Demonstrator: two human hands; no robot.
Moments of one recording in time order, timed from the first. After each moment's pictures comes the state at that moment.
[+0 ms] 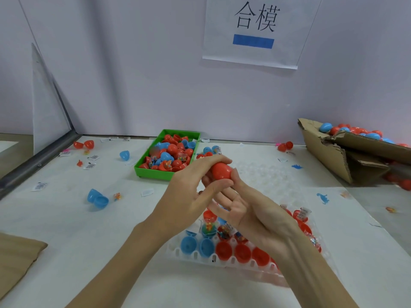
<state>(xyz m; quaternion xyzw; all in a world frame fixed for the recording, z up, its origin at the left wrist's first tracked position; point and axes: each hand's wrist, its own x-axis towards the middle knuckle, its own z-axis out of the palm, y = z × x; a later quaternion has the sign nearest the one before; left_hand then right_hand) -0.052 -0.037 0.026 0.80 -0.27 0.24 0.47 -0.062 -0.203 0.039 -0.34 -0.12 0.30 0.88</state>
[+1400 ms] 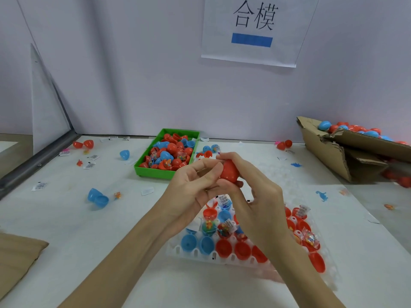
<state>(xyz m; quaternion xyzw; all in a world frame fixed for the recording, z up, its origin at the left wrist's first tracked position) -0.052 -0.044 0.031 0.51 -0.15 -0.07 0.85 -0.063 -0.201 0.022 -0.78 -0.29 -0.33 0.45</state>
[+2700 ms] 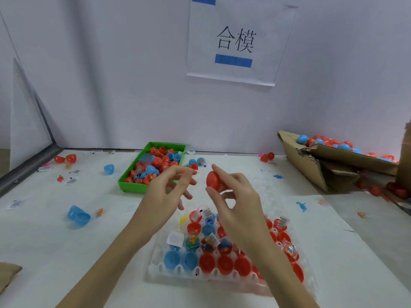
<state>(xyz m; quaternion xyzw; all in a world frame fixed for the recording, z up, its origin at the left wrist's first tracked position) -0.037 -0.029 0.027 0.77 -0.10 0.13 0.62 -0.046 -0.205 0.021 -0.85 -0.15 -0.22 0.45</state>
